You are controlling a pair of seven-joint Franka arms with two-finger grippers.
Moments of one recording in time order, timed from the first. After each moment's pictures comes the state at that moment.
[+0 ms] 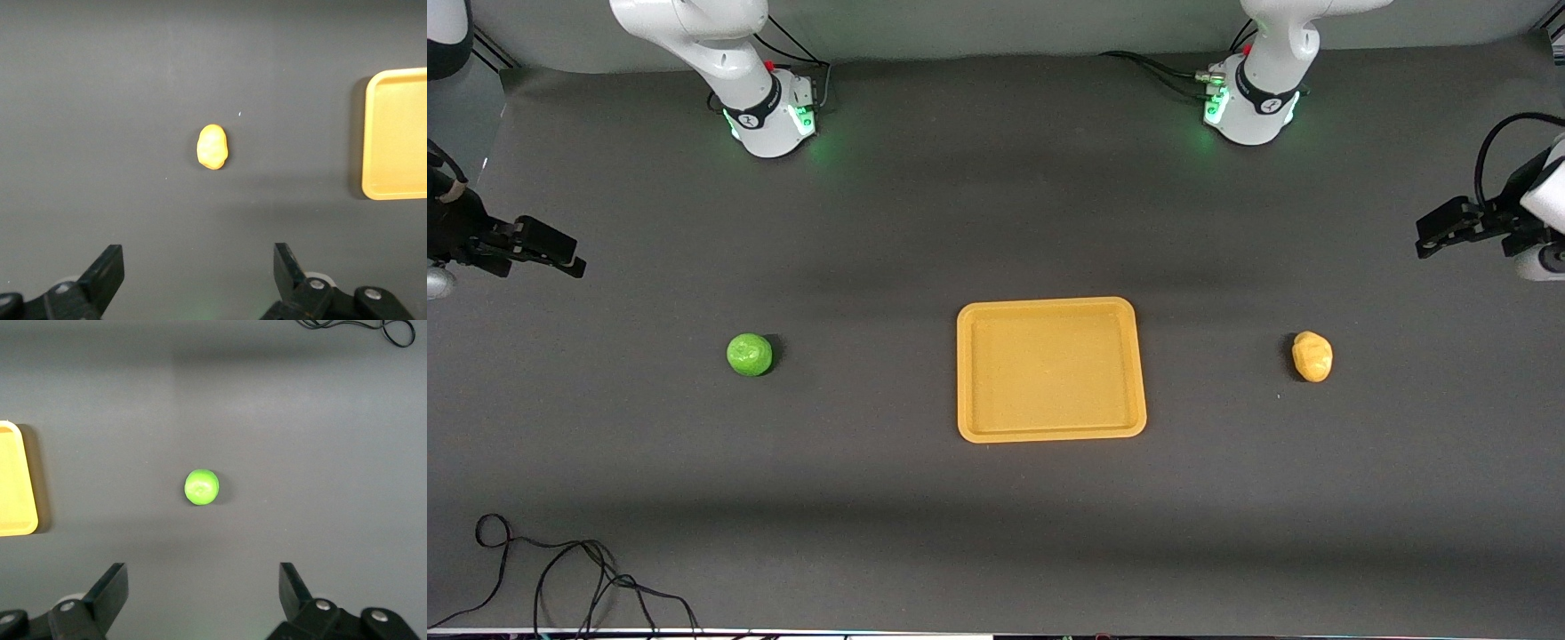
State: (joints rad) left arm 0.07 0.01 -0.07 -1.65 0.06 1.60 0.01; right arm -0.02 0.02 0.00 -1.56 0.01 1.56 0.04
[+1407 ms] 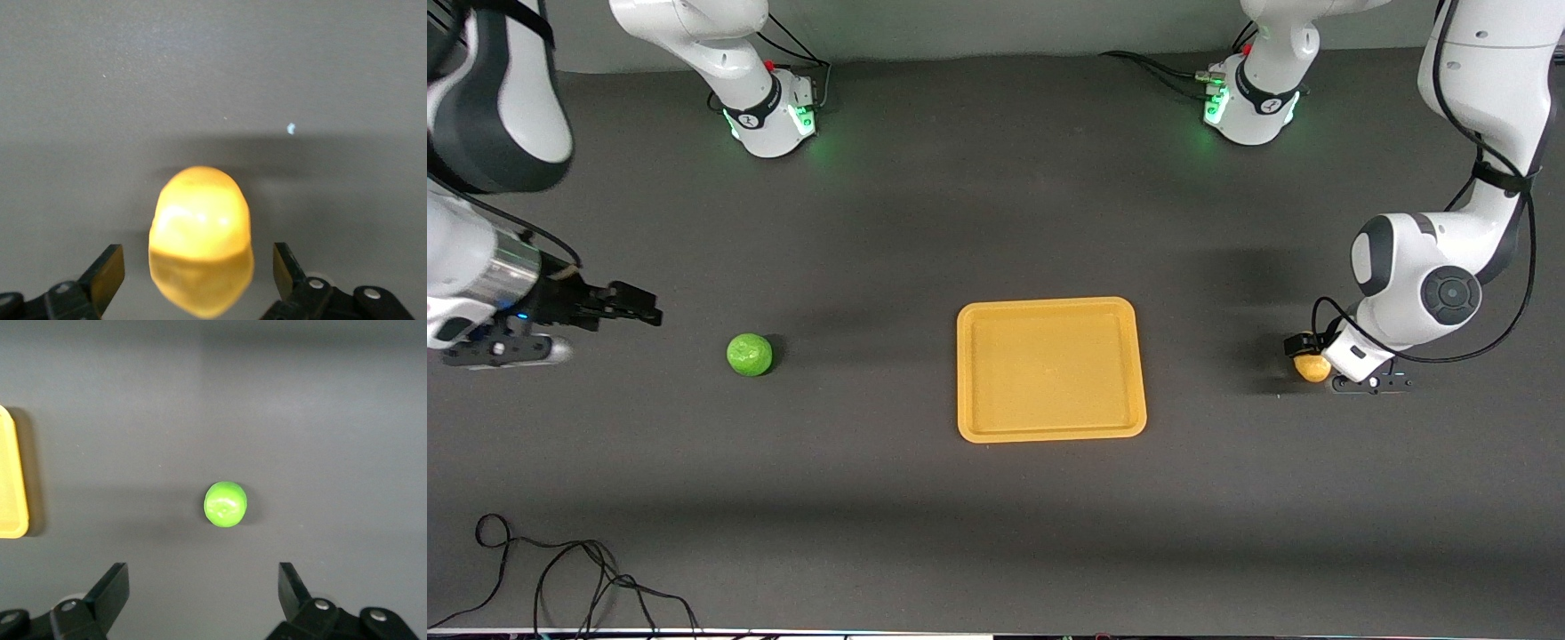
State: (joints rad) left arm 0.12 0.41 -0.07 -2.15 0.08 2.50 -0.02; right arm 0.01 0.11 0.01 -1.77 0.07 1.82 -0.02
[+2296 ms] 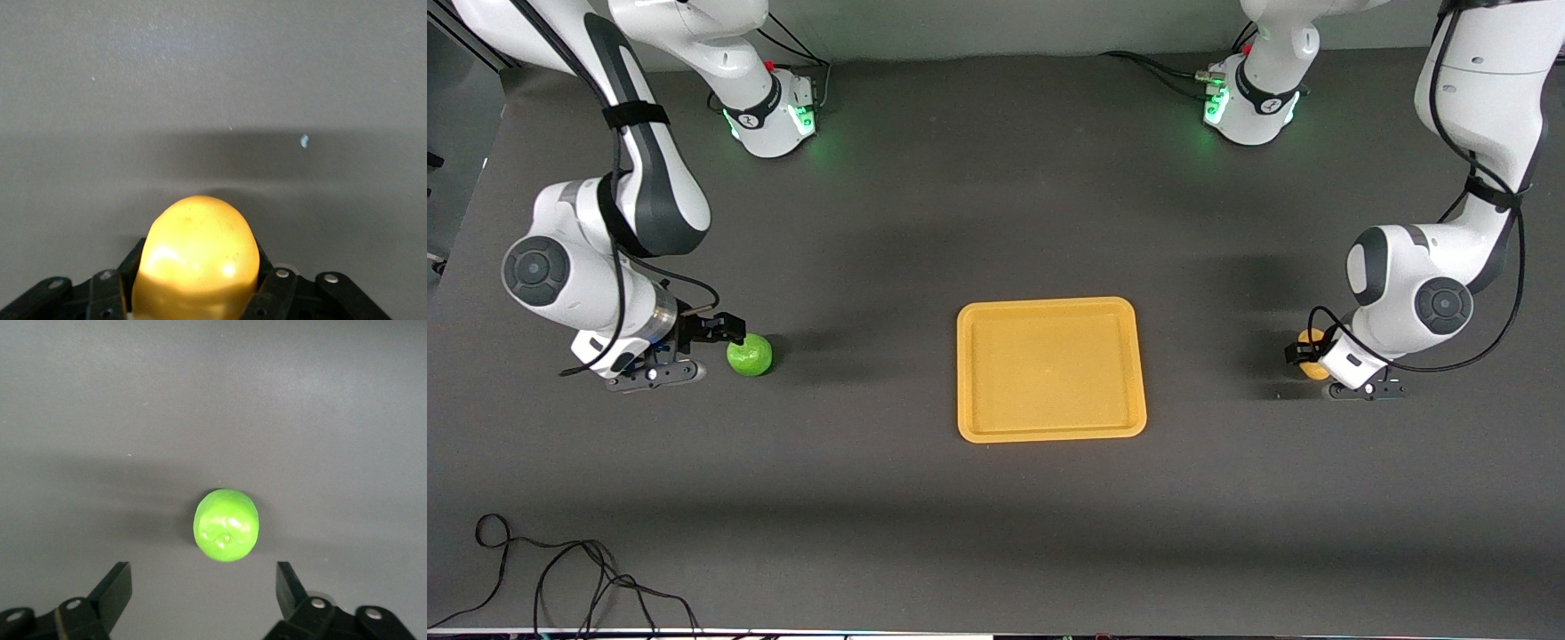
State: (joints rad) left arm 0.13 0.43 -0.08 -2.11 0.08 2.43 -0.03; right arm 0.09 0.21 0.00 -2.04 -0.02 2.16 -0.03
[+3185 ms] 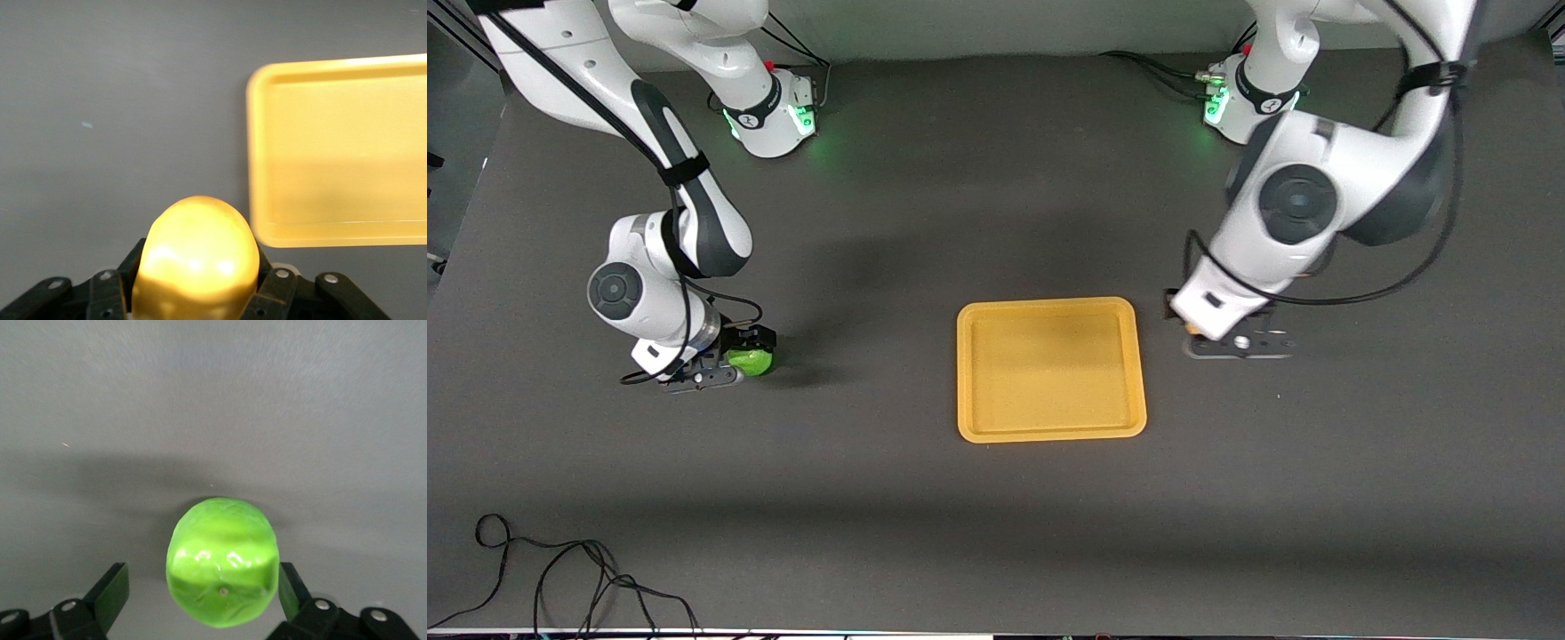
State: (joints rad) left arm -0.34 0.25 -0.13 -1.77 0.04 1.94 -0.49; right arm 0.09 0.35 -0.01 -2.19 -0.02 2.46 -0.02
